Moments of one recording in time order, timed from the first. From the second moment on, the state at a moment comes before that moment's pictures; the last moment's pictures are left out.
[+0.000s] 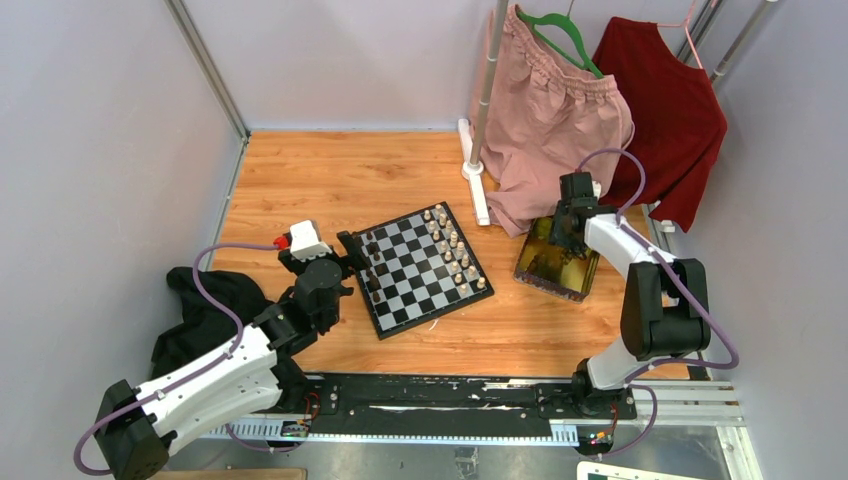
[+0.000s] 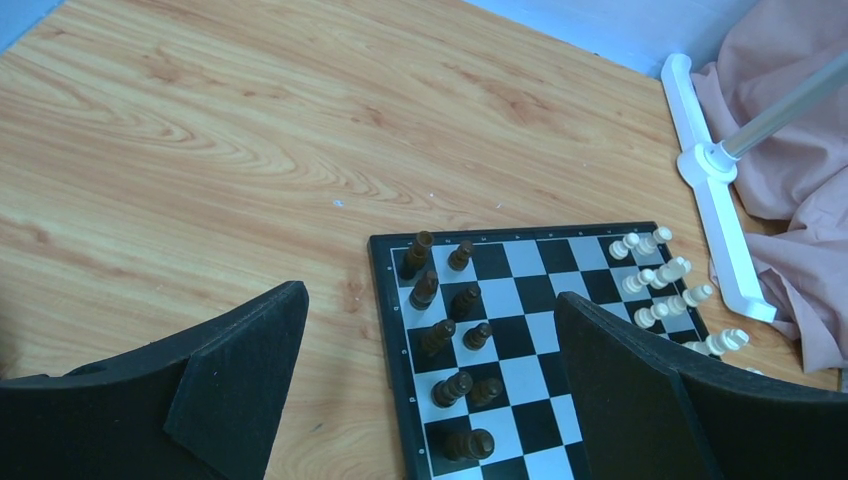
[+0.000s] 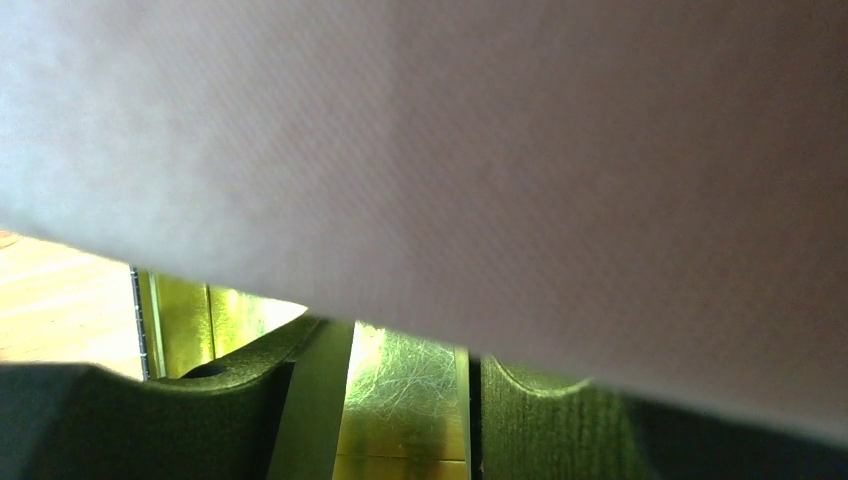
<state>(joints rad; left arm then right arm) -0.80 0.73 0.42 0.06 -0.93 -0.50 0.10 1.55 0.99 -0.45 0.24 0.33</state>
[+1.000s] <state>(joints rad) -0.80 0.73 0.41 0.08 -0.93 -0.50 0.06 1.63 0.98 -0.40 0.22 0.33</state>
